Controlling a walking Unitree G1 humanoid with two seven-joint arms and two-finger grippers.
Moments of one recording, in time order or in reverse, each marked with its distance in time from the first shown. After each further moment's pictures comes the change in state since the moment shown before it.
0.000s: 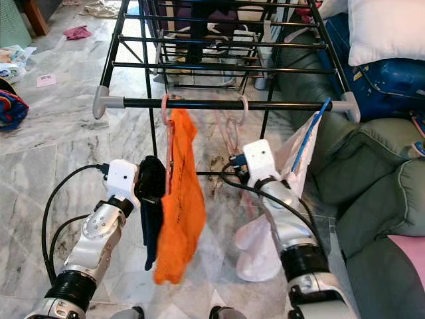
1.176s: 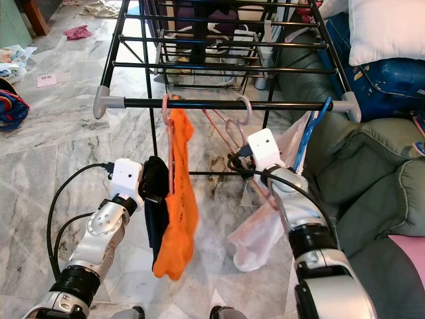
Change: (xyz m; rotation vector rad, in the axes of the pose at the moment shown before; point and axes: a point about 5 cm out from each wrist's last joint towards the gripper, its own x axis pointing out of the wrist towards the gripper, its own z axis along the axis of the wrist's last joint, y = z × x) left arm 0.006 -0.004 -0.003 -0.003 0.028 -0.006; right arm 0.015 -0.015 0.008 -0.017 0.065 0.128
